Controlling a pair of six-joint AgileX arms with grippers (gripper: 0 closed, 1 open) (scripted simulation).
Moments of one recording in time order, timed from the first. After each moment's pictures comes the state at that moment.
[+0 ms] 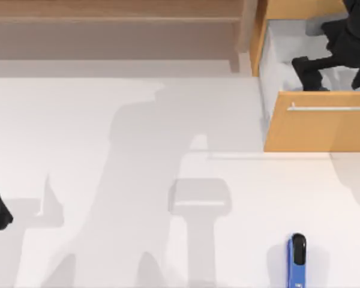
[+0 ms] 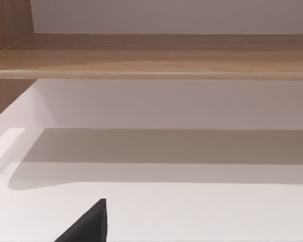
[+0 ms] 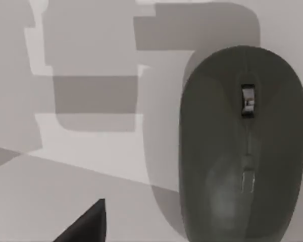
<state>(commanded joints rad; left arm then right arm) 0.00 0.00 0.00 0.00 0.00 0.00 0.12 2.40 2.12 -1.18 -0.01 -0.12</state>
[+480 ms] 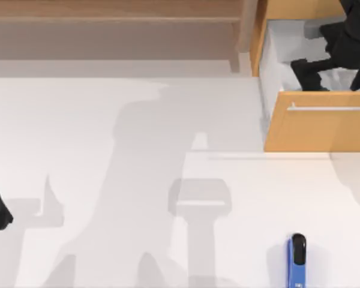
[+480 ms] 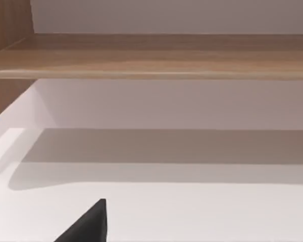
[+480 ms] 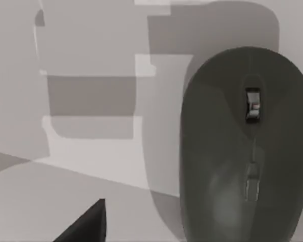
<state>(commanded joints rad) 0.00 0.00 0.00 0.00 0.00 0.00 0.12 2.42 2.14 -1.19 -0.01 -0.12</state>
